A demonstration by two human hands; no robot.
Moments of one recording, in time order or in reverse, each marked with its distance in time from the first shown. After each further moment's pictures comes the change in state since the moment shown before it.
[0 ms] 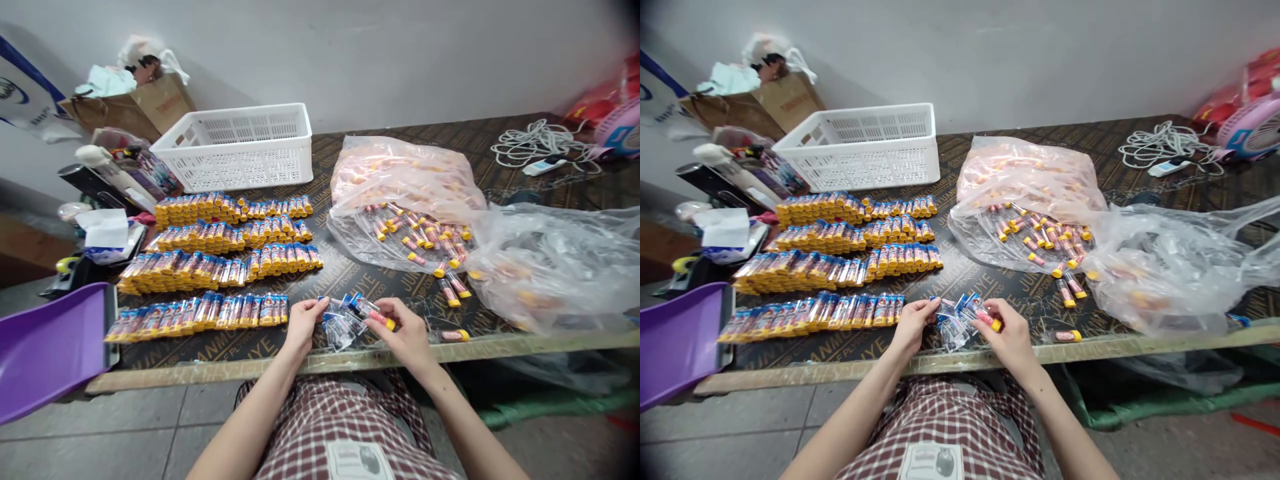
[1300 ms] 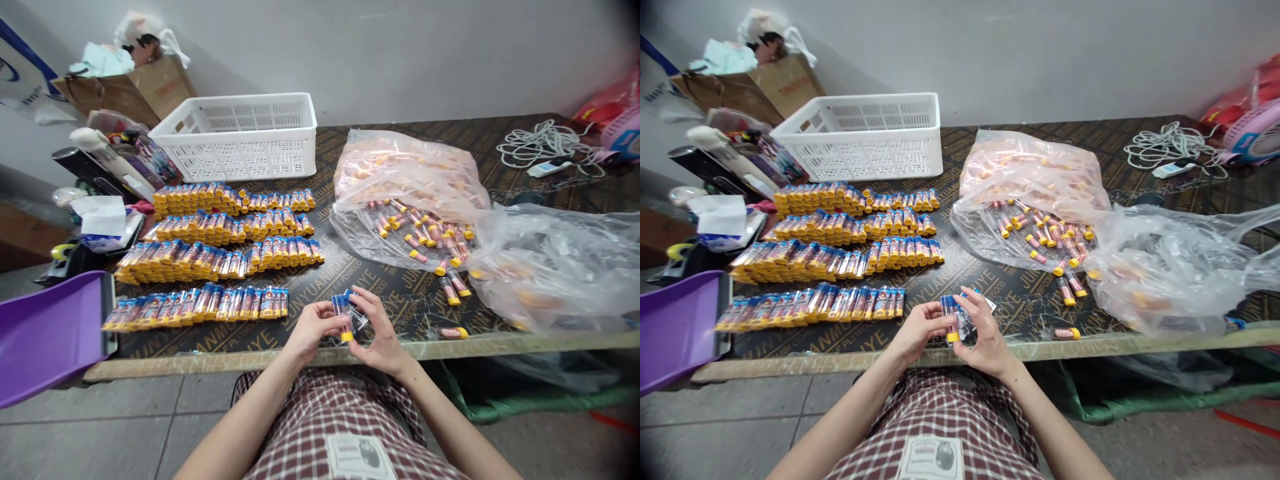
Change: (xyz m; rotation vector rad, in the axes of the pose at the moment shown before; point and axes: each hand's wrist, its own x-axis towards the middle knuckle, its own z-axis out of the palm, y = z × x) left_hand -0.033 0.017 0.006 -0.089 -0.312 -0.181; right_hand -0.003 -0.012 0.030 0.062 -0.157 -0.410
